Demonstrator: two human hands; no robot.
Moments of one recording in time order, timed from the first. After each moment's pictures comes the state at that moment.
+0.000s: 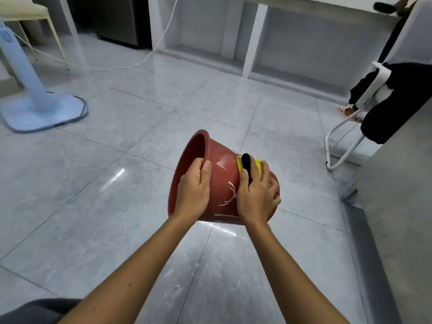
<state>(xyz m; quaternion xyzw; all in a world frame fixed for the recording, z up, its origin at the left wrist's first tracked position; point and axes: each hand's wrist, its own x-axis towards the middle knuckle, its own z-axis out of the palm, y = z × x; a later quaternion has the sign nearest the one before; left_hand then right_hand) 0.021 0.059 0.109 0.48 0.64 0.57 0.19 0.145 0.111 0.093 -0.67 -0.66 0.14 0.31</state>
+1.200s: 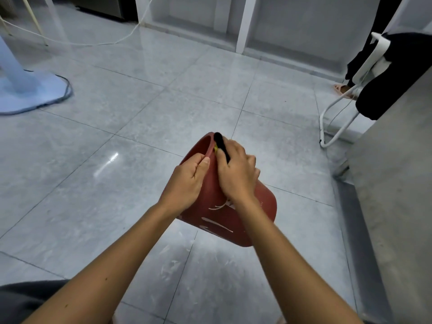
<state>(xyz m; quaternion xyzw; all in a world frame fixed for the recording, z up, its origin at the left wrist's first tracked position) 0.021 0.037 0.095 0.55 0.62 0.50 0.25 0.135 0.102 0.097 -0.58 -0.73 0.20 0.30</state>
